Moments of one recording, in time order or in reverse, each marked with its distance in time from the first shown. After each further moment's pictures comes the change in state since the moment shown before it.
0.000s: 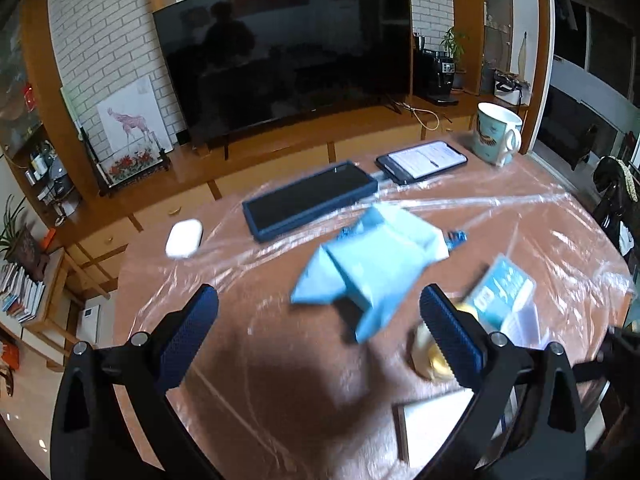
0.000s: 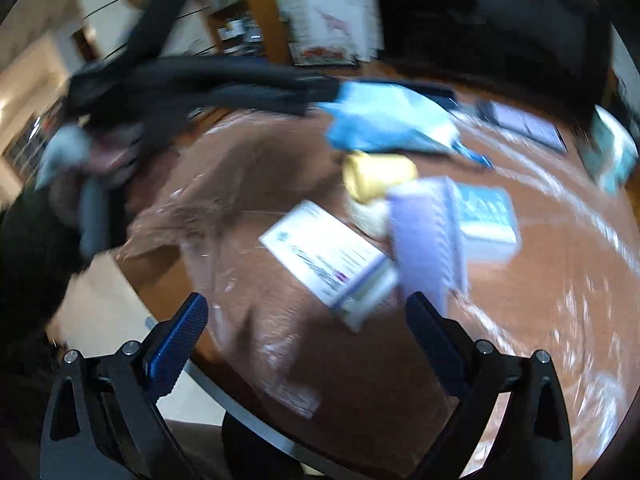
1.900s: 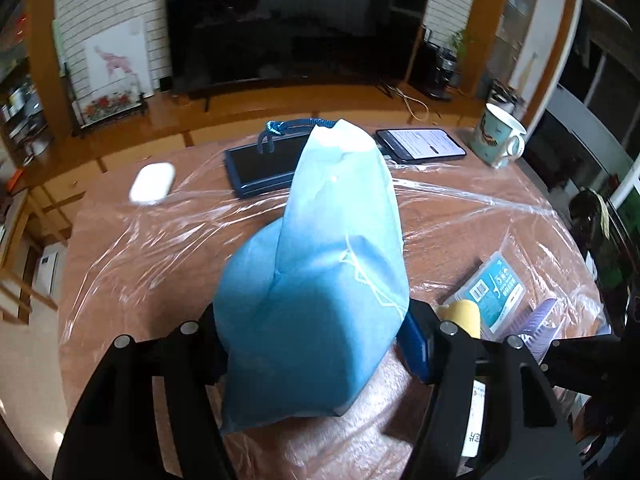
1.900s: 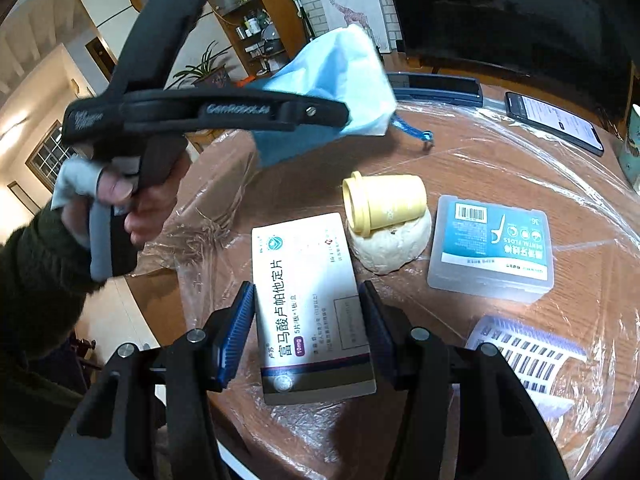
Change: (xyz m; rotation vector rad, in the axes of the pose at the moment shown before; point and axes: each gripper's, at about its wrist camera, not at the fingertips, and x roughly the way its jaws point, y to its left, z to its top) left arm 0.026 0.023 -0.017 -0.166 0.110 -0.133; right arm 0.011 -0.065 0.020 0.107 0.025 0.143
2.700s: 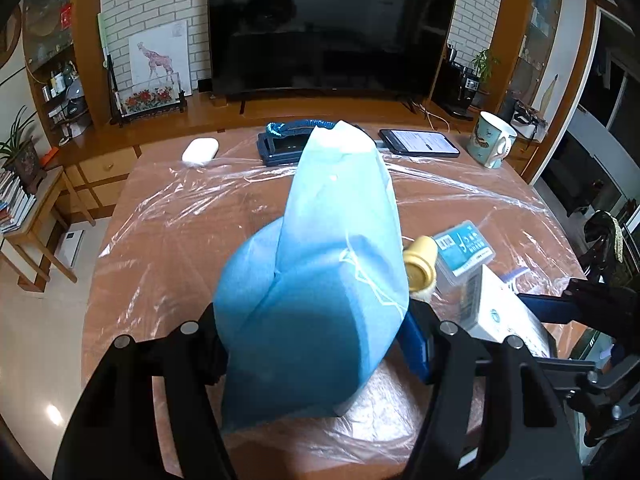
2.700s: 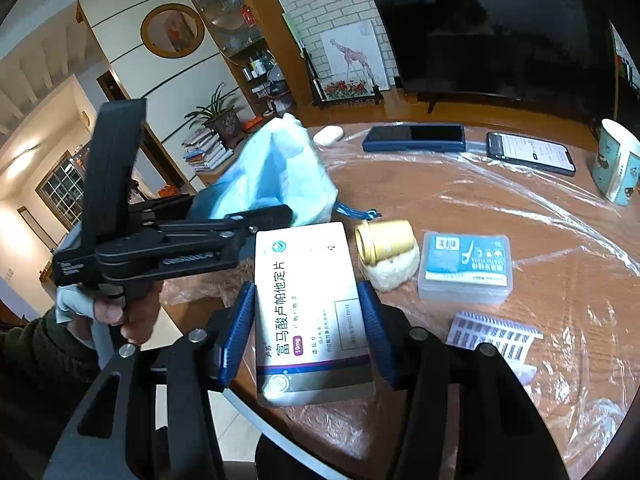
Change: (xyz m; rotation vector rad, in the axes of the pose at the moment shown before) left arm -0.062 -0.029 -0.054 -0.075 -0.055 0.094; right arm -0.045 0.013 -0.006 0.024 -0.125 0.014
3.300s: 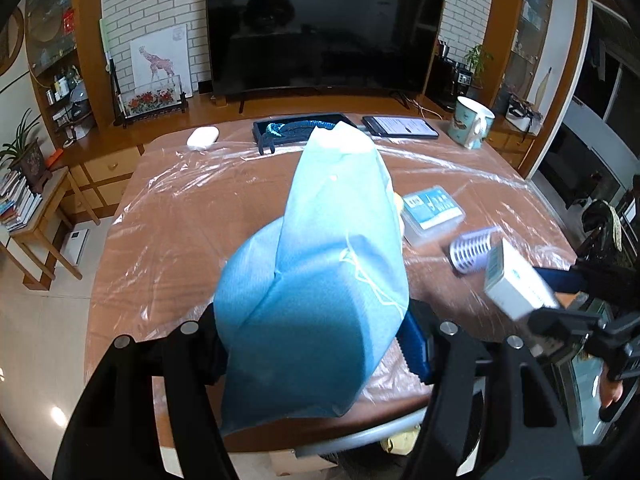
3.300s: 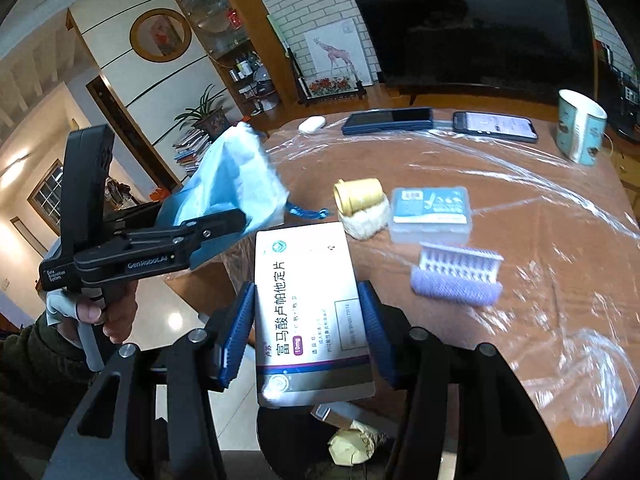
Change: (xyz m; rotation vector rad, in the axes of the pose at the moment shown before) left arm -0.038 -0.025 -0.042 0.028 -0.002 0.010; right arm -0.051 -0.006 -0.045 0.050 -0.010 -0.033
